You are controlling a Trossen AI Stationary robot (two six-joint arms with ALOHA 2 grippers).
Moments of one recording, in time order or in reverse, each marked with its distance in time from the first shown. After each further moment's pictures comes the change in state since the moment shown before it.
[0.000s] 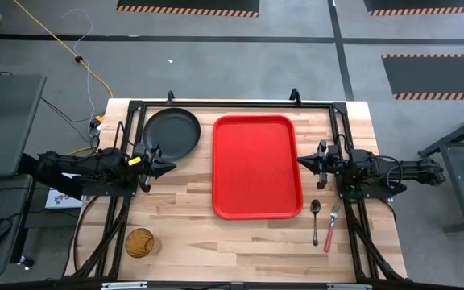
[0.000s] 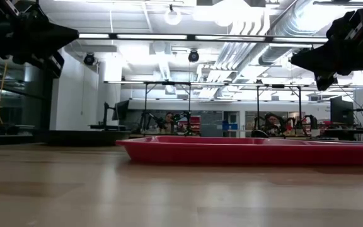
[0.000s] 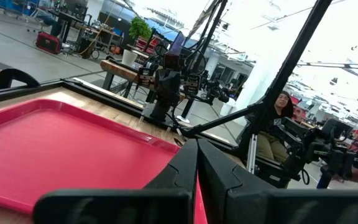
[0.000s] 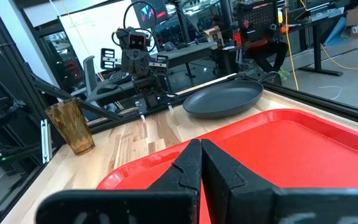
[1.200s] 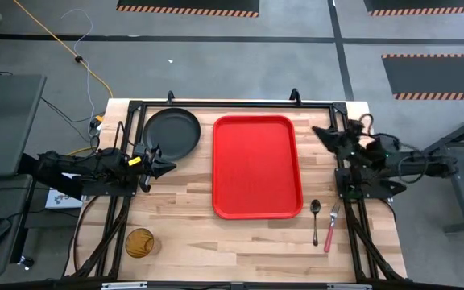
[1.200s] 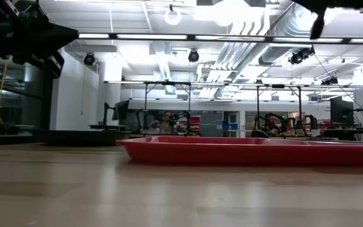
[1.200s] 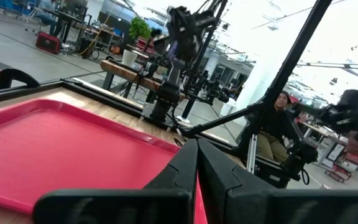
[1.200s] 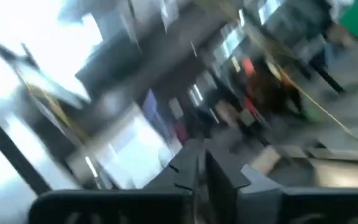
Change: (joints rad) left arm 0.000 0.000 0.000 0.000 0.000 0.000; right arm 0.015 0.347 0.407 0.204 0.161 0.357
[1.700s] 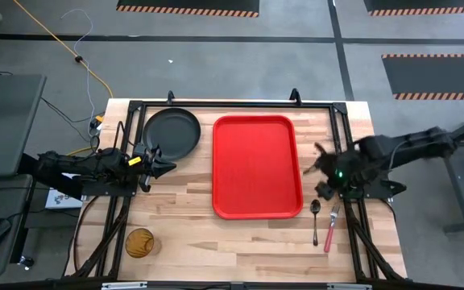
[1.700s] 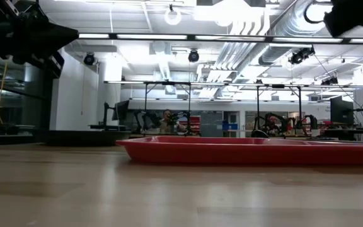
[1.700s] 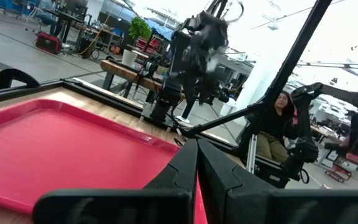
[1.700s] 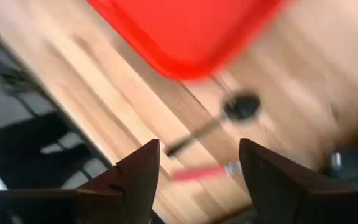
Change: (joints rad) left arm 0.000 0.000 0.000 0.000 0.000 0.000; right arm 0.238 0.492 0.427 -1.422 -0.574 0.503
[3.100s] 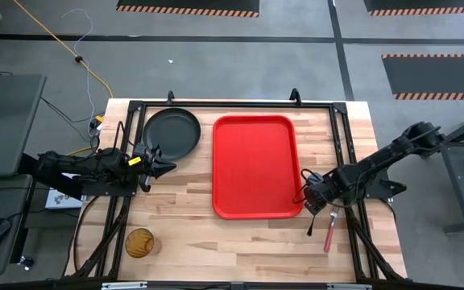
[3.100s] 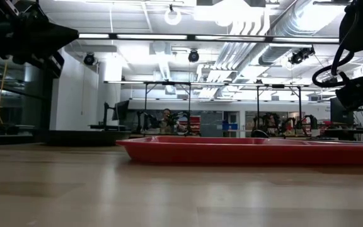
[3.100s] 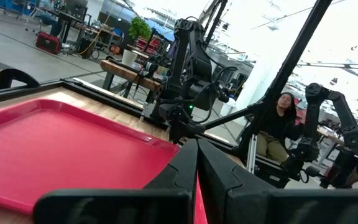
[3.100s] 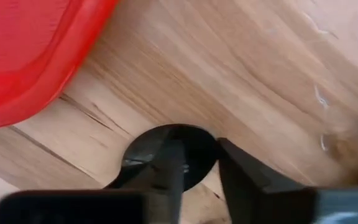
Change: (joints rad) left arm 0.000 0.000 0.000 0.000 0.000 0.000; right arm 0.143 0.273 -0.407 0.432 0.133 0.145
